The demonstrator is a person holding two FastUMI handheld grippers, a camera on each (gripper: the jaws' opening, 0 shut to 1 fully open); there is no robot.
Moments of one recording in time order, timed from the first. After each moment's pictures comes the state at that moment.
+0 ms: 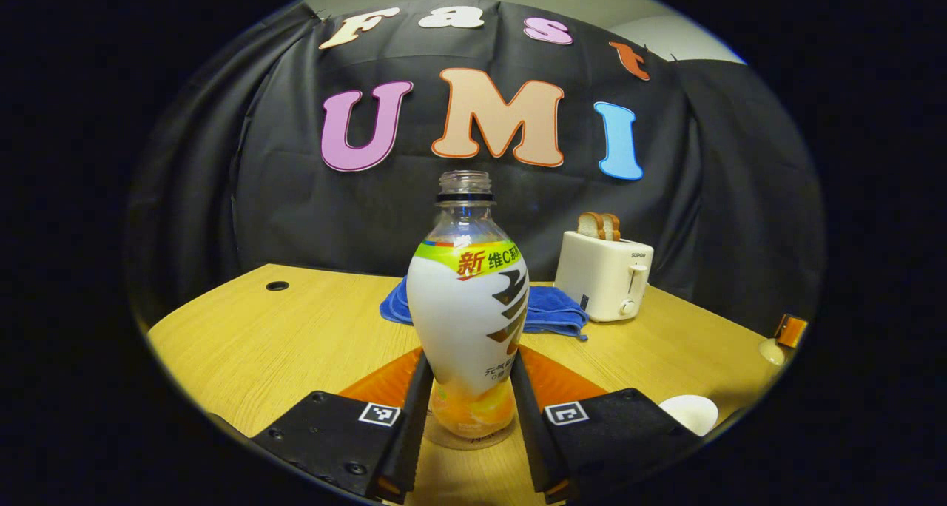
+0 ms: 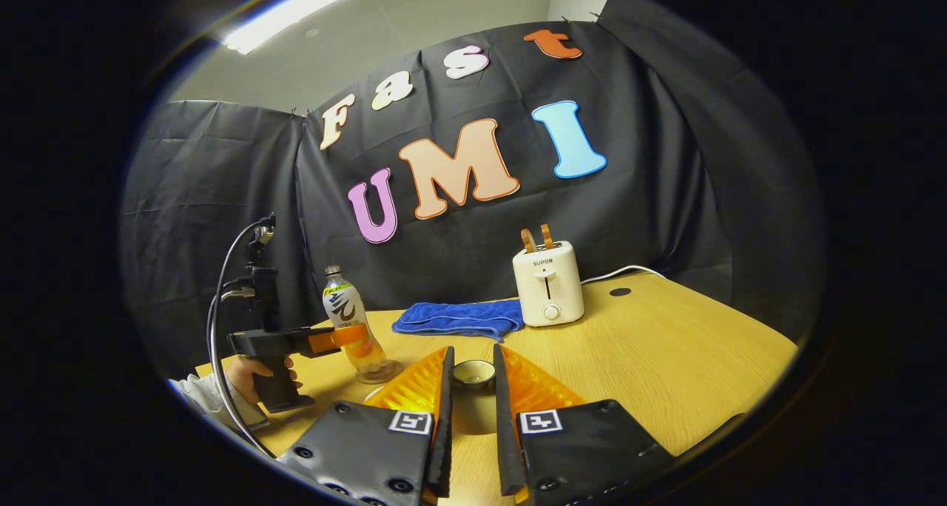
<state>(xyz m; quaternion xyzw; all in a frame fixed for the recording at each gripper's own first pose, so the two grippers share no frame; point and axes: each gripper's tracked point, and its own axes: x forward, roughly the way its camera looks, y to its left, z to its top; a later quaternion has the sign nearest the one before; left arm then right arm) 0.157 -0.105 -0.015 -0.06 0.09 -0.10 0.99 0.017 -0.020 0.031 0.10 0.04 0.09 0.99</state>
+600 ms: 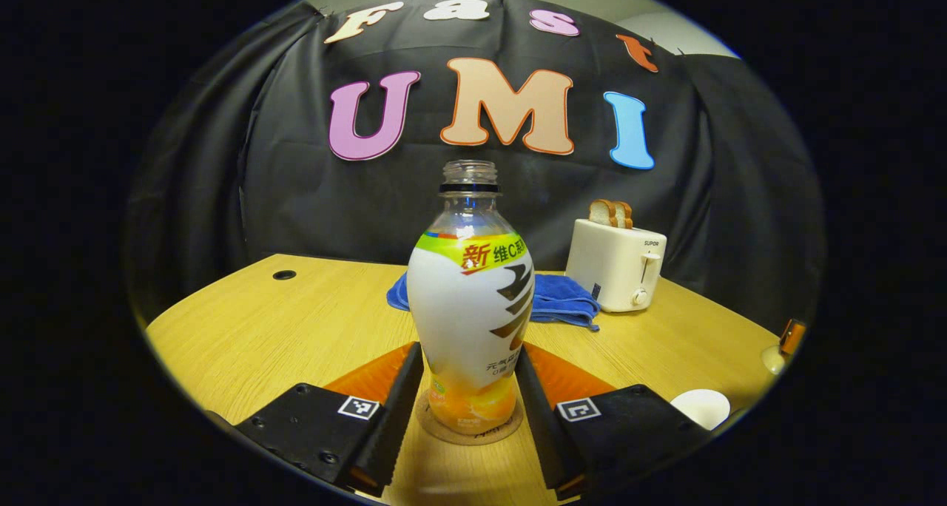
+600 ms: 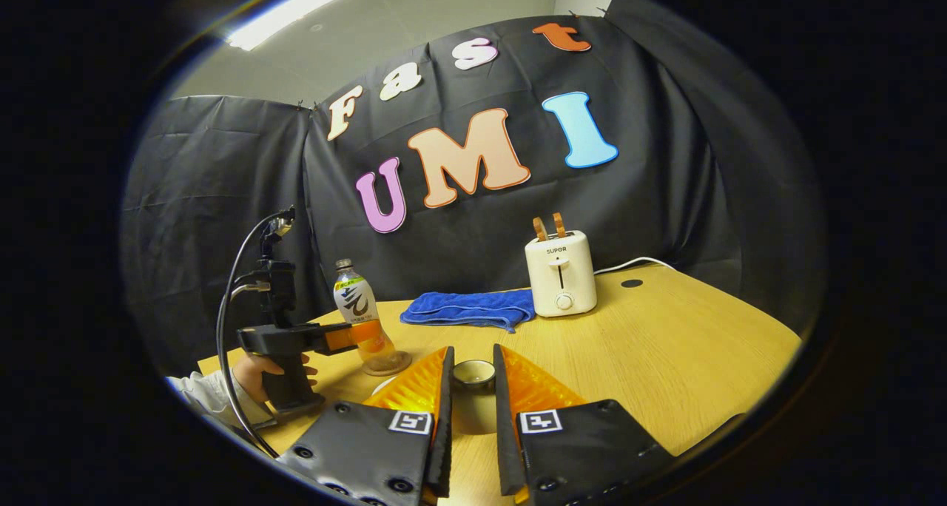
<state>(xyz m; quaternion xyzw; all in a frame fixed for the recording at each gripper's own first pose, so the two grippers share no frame) 0.154 -0.105 -0.032 -0.06 0.11 -0.09 0.99 0.017 0.001 0.017 0.10 0.05 0.11 0.99</state>
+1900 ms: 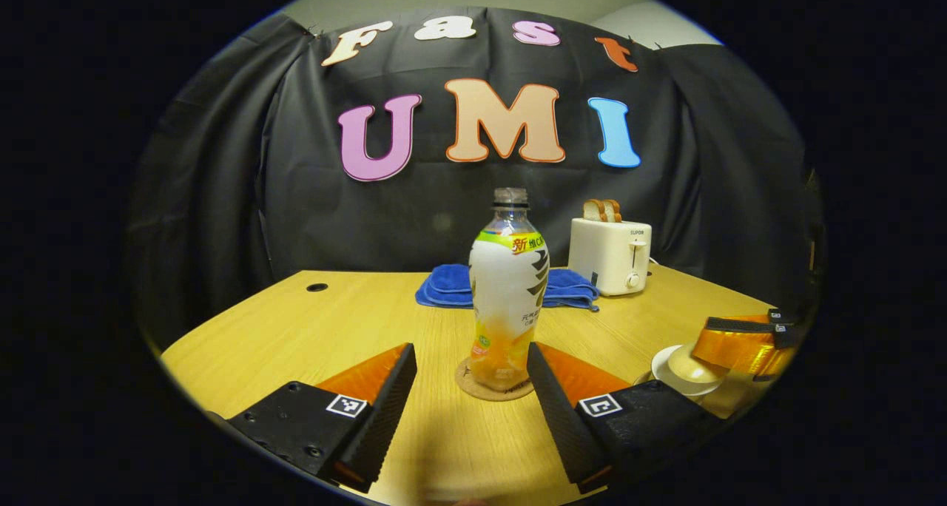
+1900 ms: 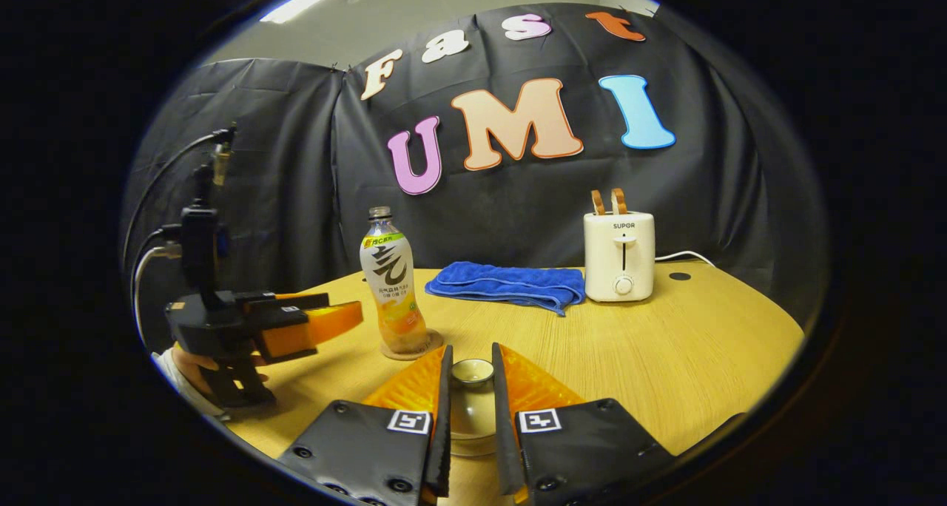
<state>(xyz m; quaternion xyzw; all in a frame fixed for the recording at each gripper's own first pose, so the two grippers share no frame) 0.081 -0.064 -0.014 -0.01 0.07 -0.08 0.99 0.052 0.083 -0.026 0.03 0.09 0.15 0.98</state>
